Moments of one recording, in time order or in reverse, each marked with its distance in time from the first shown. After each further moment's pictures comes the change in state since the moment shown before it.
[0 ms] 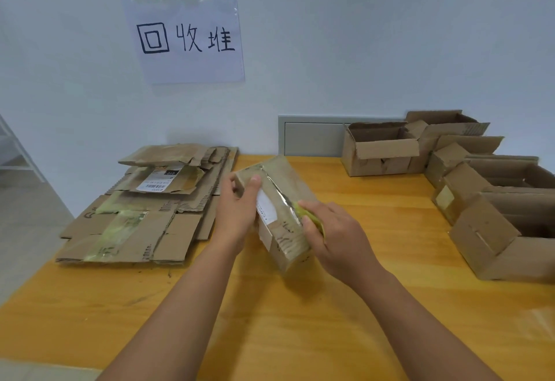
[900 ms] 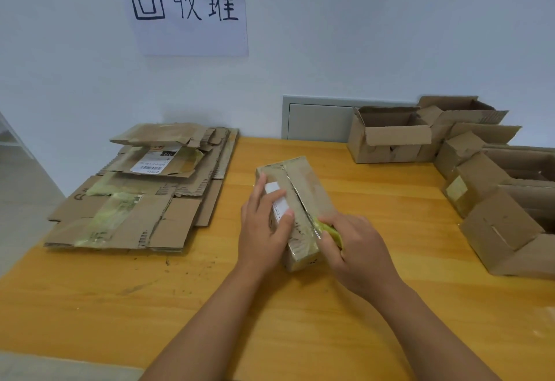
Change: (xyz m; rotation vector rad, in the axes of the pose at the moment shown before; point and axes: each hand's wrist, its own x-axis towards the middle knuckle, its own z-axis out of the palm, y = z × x) left_hand -0.028 -0.075 0.006 0.474 -0.123 0.479; right_hand -0.028 0.020 0.016 -0.128 -0.029 0.040
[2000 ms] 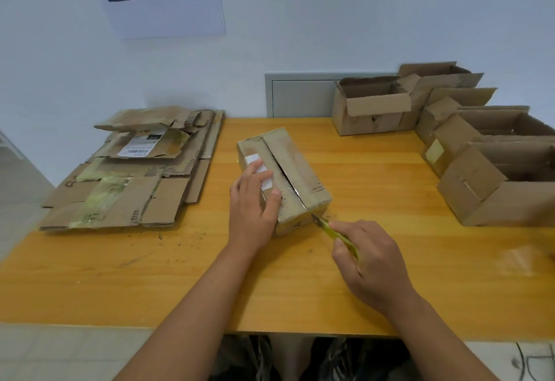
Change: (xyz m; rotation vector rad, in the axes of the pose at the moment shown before) left_hand -0.019 0.006 0.006 0.060 0.005 0.039; right_hand -0.080 0.004 -0.026 0.010 0.171 -0.046
